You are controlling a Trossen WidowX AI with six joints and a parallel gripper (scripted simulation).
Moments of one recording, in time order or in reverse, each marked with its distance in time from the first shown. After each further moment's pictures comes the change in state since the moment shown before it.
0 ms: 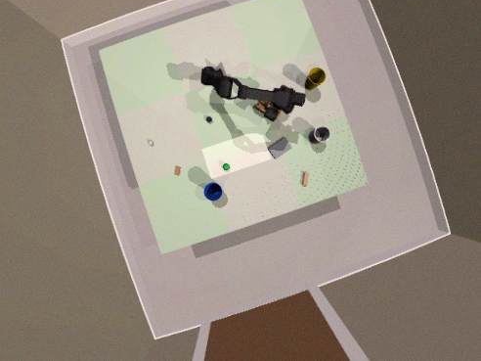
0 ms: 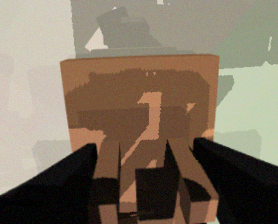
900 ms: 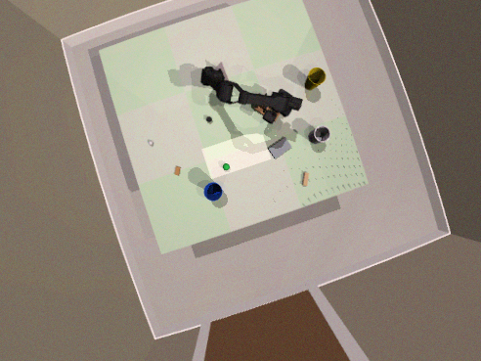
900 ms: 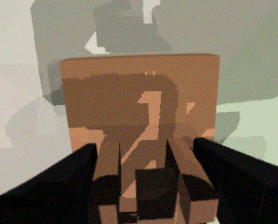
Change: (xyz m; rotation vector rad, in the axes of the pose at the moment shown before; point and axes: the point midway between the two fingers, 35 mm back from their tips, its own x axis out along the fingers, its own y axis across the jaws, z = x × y) arm 0.040 -0.004 0.000 0.013 0.002 0.000
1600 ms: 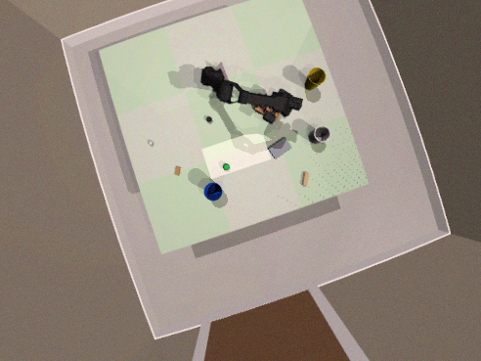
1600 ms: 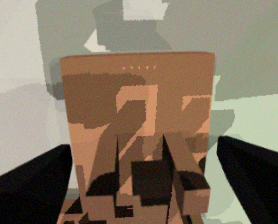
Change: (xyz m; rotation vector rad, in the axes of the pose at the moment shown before) arm -0.004 -0.001 -0.001 -0.005 0.007 -0.002
